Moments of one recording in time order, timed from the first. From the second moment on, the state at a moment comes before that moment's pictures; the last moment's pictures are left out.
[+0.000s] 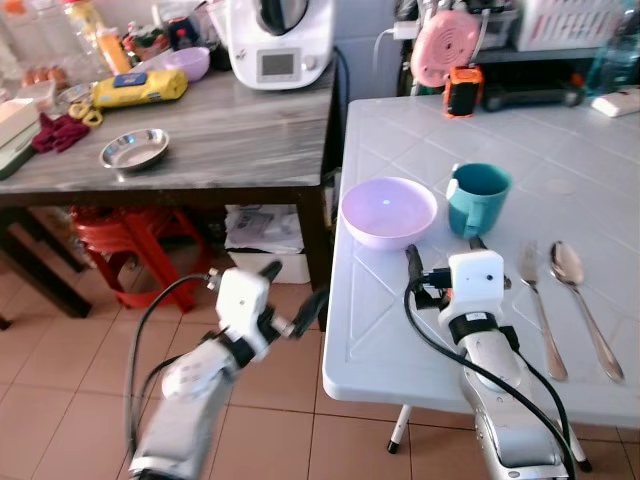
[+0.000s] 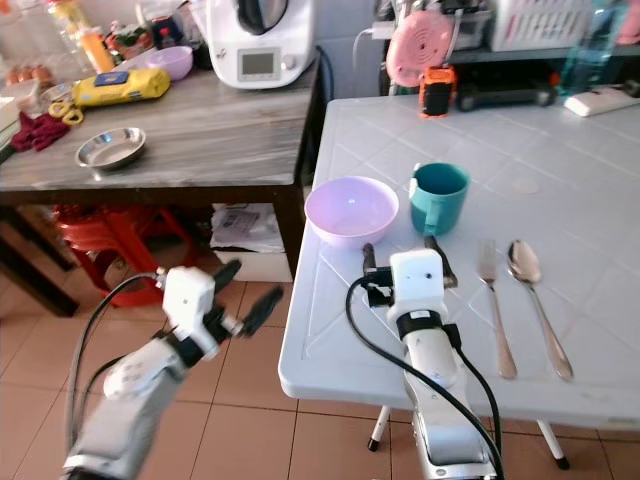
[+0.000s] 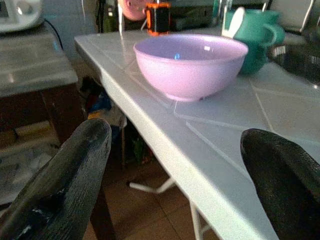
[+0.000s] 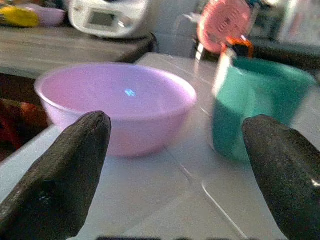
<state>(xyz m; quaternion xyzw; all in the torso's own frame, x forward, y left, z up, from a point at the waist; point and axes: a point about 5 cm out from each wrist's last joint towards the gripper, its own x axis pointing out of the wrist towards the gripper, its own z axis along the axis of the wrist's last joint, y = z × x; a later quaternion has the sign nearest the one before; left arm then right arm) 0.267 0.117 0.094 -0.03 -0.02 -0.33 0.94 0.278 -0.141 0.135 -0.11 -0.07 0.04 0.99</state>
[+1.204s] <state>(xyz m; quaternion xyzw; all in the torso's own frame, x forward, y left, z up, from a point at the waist) 0.249 0.108 0.087 -0.08 0.02 -0.40 0.91 0.325 -0.145 0.180 -0.30 0.01 0.30 0.91</state>
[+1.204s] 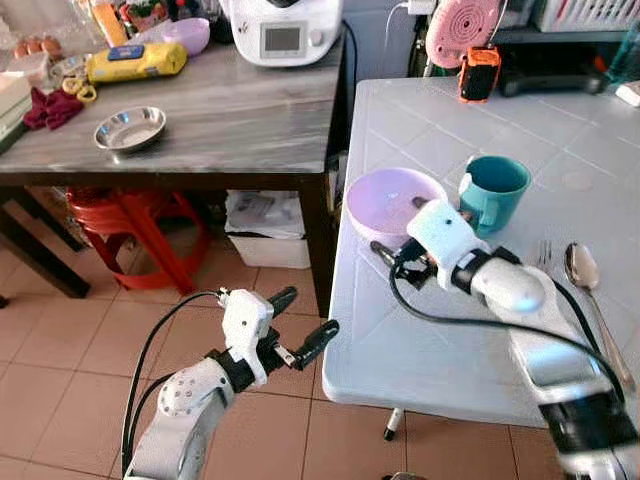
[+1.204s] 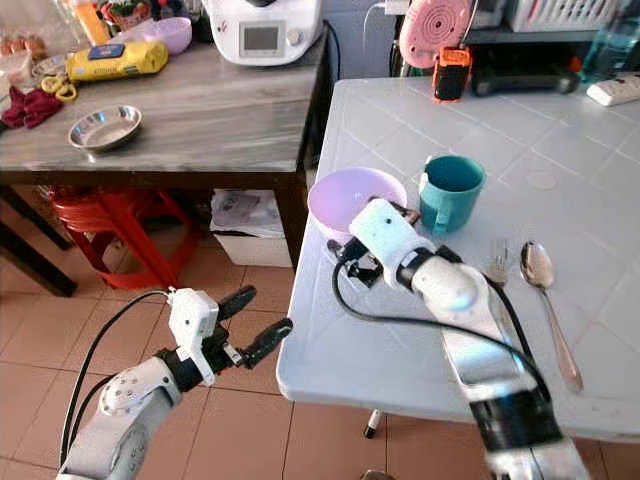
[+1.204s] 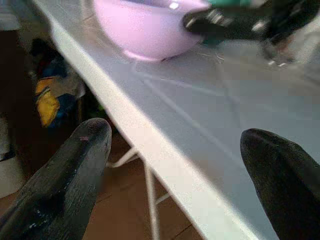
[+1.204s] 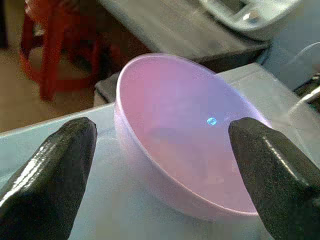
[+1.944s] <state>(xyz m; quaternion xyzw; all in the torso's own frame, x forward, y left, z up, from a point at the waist) 0.262 0.097 0.114 -0.09 -0.06 -0.38 0.92 0.356 -0.151 0.175 -0.34 0.08 0.34 0.87</state>
